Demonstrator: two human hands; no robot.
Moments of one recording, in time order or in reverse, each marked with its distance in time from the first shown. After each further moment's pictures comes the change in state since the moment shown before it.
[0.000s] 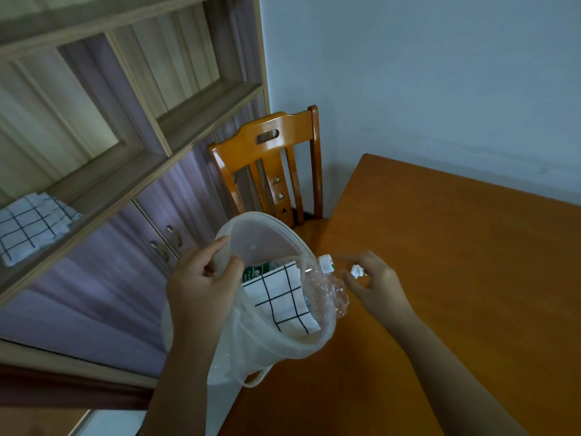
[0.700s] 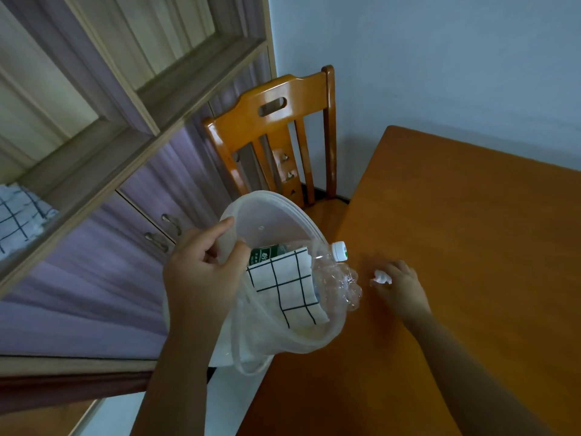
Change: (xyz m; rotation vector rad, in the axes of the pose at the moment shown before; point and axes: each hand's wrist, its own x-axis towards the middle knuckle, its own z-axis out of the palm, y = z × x) left_hand 0.060 -0.021 0.045 0.100 -0.062 0.088; right_hand 0.044 0.130 0.056 -0.235 -0.155 0.421
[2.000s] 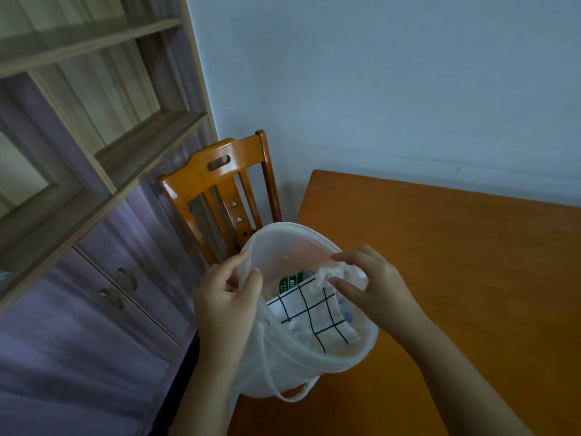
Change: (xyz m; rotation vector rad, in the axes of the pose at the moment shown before) left_hand -0.061 0.036 -0.004 -0.375 -0.158 0.032; right_hand -0.148 -0.109 -0.126 0.107 0.287 -0.339
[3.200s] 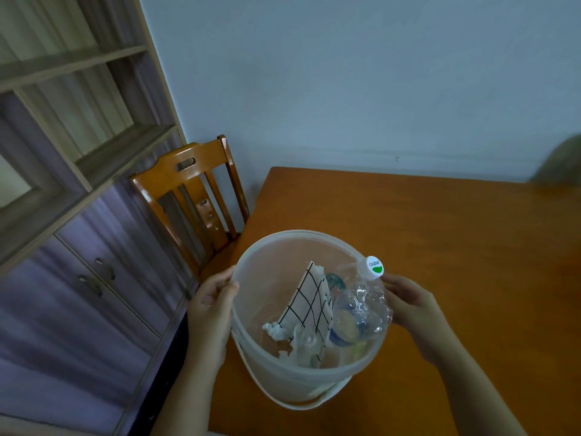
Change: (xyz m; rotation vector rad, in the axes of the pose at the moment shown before) left_hand -0.152 0.032 0.017 -0.320 -0.103 -0.308; right_hand -0.205 0.076 -0.101 0.751 0.165 0.493
